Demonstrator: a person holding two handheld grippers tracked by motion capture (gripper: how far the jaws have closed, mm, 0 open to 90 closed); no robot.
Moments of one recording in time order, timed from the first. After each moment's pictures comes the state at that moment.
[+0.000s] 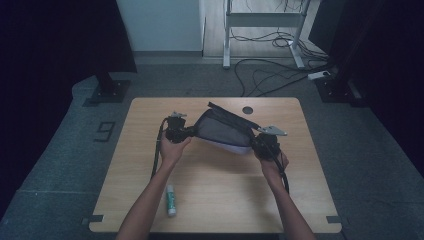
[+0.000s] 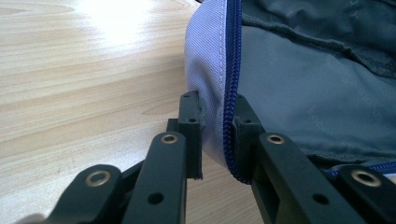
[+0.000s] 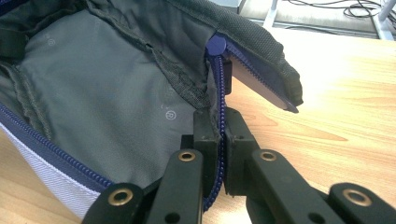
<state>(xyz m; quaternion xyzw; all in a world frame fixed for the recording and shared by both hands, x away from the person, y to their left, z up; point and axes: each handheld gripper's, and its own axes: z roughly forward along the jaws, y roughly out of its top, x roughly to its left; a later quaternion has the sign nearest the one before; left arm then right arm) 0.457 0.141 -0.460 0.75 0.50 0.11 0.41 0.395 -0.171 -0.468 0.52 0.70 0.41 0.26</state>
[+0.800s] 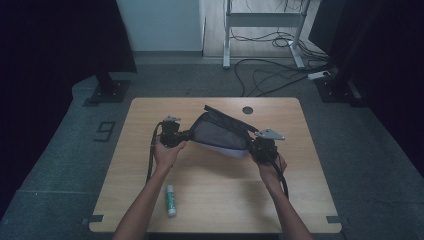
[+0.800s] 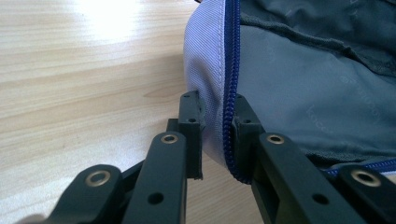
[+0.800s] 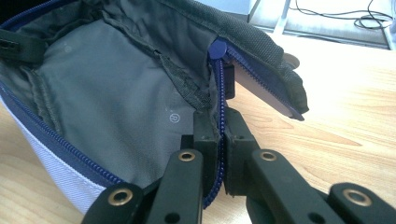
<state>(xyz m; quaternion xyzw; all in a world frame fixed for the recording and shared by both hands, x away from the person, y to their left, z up) 0.443 0.159 -0.464 0.75 0.50 0.09 0.42 0.378 -0.161 -0.462 0.50 0.71 0.42 0.26</state>
